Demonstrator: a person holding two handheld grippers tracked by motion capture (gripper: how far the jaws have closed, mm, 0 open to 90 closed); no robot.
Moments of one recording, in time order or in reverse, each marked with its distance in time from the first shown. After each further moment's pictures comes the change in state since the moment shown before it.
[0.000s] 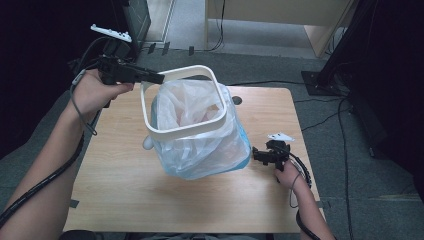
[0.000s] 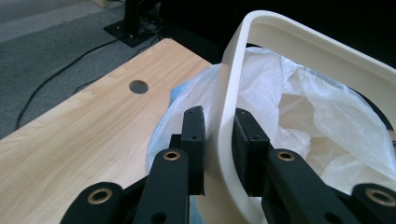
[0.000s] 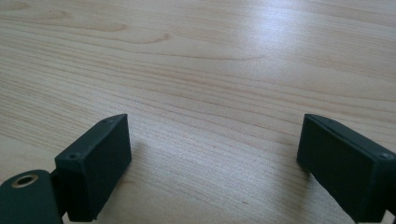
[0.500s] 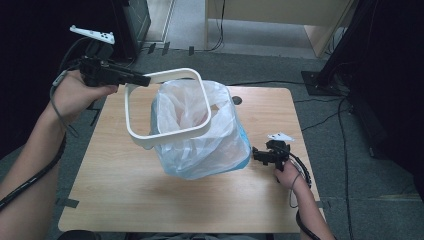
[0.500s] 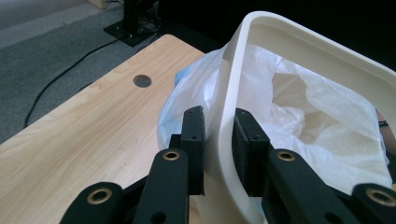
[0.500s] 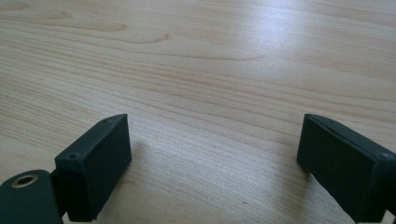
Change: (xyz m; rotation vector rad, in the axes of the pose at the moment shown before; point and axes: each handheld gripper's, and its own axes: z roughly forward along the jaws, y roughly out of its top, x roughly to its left) left arm 0.006 -0.015 -0.031 0.004 -0.016 0.039; right arm 0.000 0.000 0.000 0.000 0.000 0.000
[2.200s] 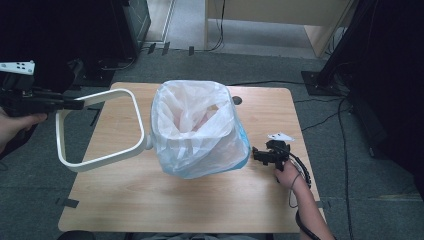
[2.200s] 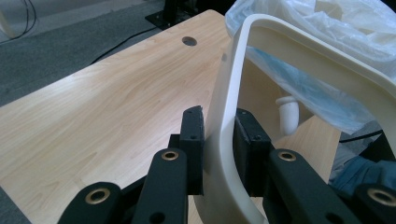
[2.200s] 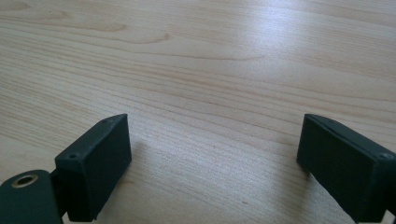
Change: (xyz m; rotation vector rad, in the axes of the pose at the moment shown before) left arm 0.027 -0.115 -0.111 -0.022 0.133 -0.061; right arm 0.000 0.000 0.000 -0.001 0.000 0.000
